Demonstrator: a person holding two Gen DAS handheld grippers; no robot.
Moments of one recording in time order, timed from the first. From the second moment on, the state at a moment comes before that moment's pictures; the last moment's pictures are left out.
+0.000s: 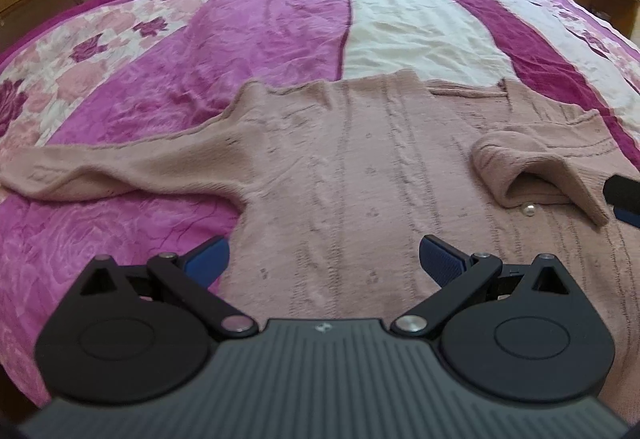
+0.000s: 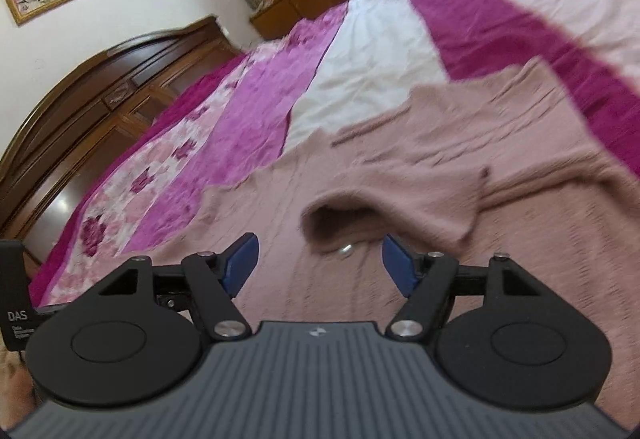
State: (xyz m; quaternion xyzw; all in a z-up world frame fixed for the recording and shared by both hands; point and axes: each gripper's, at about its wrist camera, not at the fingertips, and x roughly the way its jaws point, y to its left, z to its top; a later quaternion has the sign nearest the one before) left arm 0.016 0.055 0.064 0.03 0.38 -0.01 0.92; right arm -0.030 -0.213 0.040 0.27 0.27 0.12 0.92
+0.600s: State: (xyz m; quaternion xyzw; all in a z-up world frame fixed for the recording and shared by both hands) left arm 0.042 -0.043 0.068 0.10 0.37 -0.09 0.92; right arm -0.035 -0.312 0.016 0.36 0.21 0.00 0.91
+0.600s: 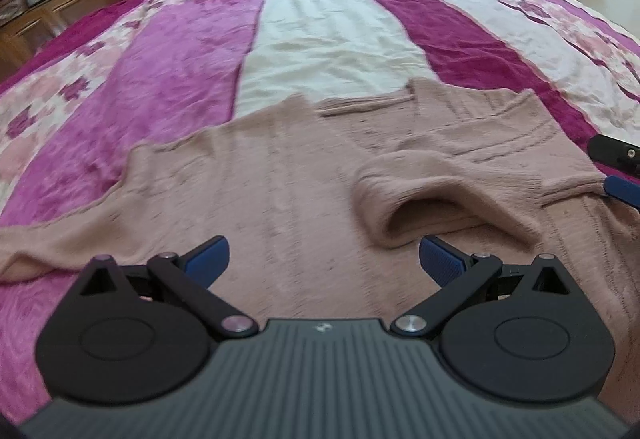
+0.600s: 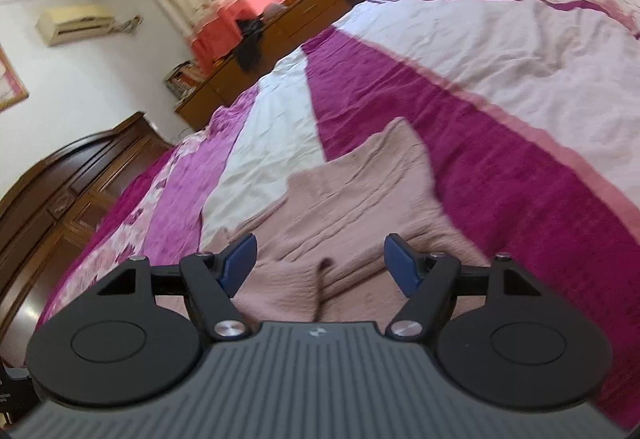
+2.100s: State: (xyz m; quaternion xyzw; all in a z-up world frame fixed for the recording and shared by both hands) left arm 0.099 -0.007 0.080 0.02 0.32 -0.03 0.95; right arm -0.033 -0.327 -0.012 0.38 0.21 0.00 0.90
